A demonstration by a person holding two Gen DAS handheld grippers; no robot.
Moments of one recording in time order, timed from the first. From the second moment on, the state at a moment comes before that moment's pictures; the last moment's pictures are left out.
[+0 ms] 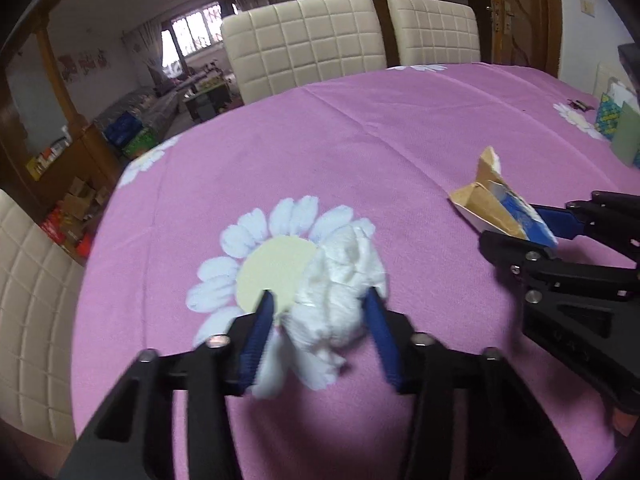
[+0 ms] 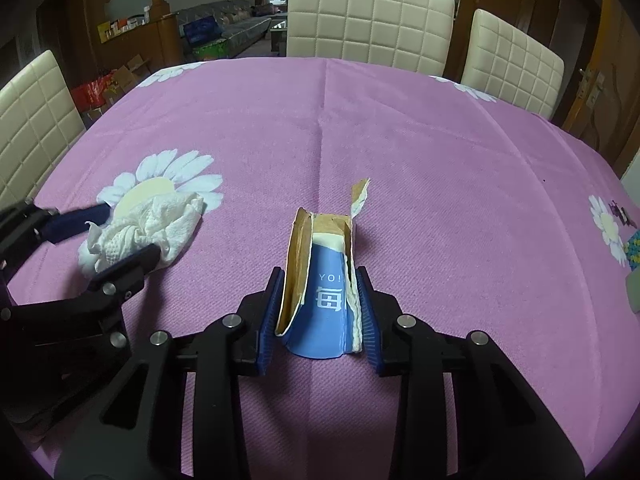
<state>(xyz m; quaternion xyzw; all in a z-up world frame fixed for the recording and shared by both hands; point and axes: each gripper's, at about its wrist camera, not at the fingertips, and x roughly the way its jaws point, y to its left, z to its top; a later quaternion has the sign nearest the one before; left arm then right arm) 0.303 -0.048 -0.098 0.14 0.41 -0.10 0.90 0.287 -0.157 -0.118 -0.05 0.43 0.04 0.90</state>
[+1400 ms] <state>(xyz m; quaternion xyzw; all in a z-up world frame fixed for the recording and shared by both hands) 0.164 0.068 -0.055 0.12 0.33 0.03 0.94 0.176 -0.033 -0.089 -0.18 0.33 0.26 0.89</state>
